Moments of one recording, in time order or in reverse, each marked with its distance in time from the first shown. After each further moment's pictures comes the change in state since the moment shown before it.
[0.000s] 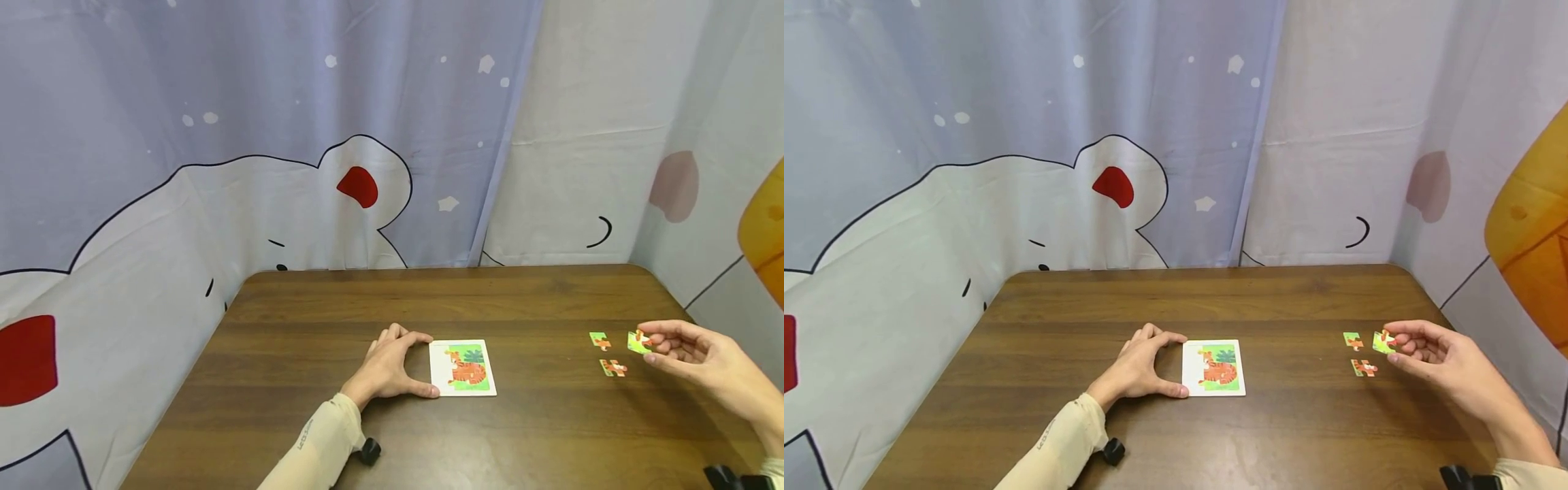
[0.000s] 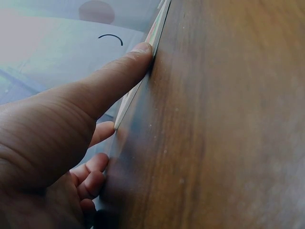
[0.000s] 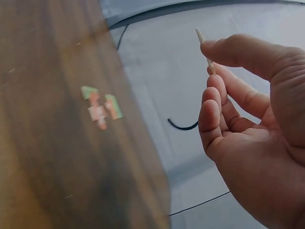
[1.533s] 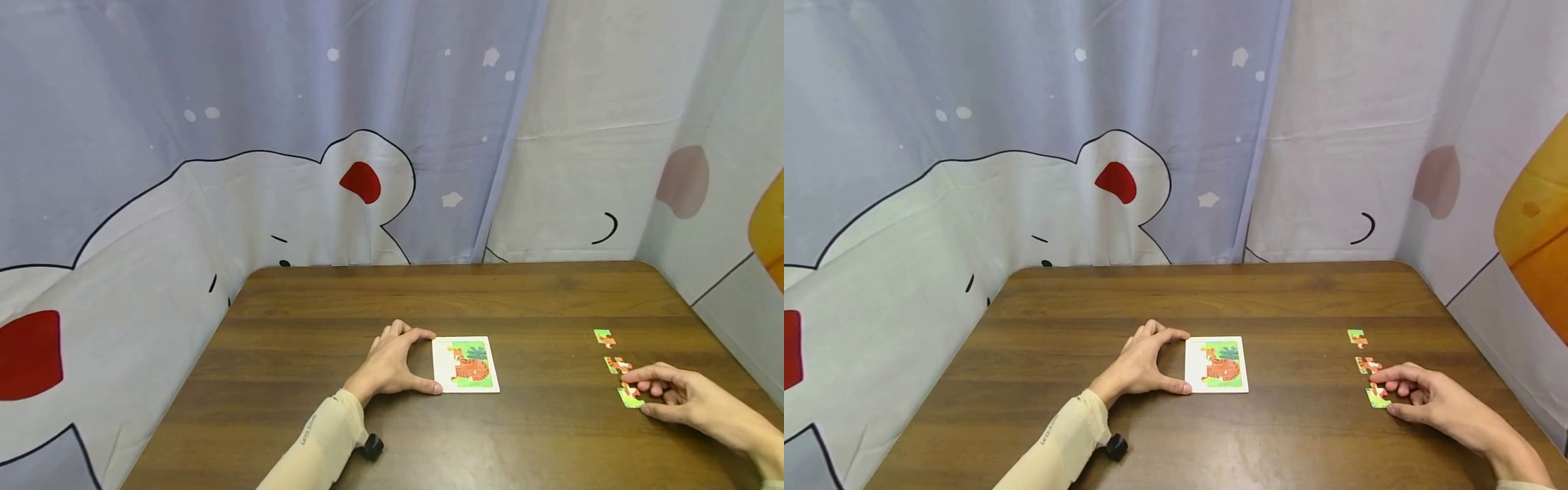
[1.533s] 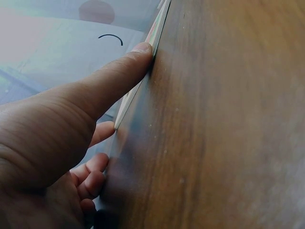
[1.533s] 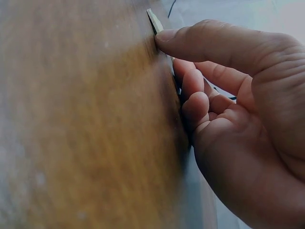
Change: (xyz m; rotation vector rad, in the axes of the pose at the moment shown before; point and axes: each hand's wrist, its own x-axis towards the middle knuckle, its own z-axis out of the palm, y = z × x) left_hand 0.000 0.001 -0.001 0.023 0.007 0.008; right_hand -0.024 0.062 0.029 0.045 -0.288 -0.176
